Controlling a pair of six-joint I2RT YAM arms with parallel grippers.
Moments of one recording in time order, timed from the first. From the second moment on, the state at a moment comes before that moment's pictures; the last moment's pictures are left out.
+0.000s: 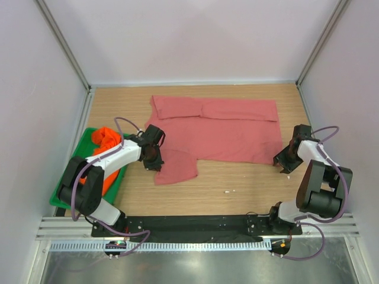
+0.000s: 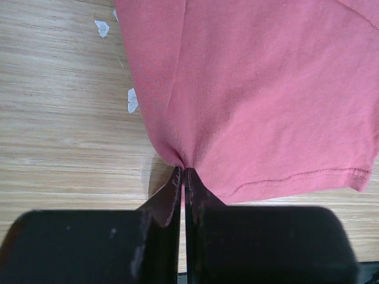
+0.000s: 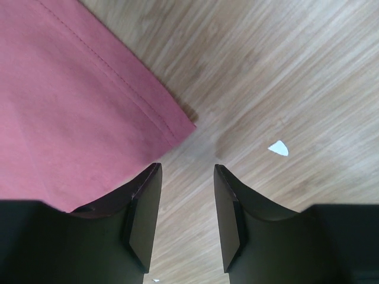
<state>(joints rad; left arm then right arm) -0.50 1.52 0.90 -0.65 -0.05 -0.71 -0.31 1.44 0.79 -0.65 0.04 0.62</state>
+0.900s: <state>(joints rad) -0.50 1.45 0.91 -0.67 -0.05 -0.63 -0.34 1.51 0.80 -0.56 0.06 0.68</state>
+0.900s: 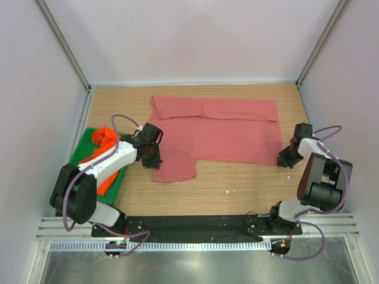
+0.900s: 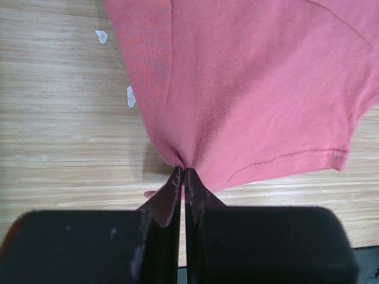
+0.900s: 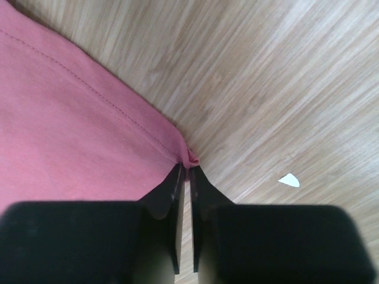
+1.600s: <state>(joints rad) -0.48 1.48 1.13 -0.74 -0.04 -0.62 -0.34 1.56 0.90 -0.66 0.06 0.60</state>
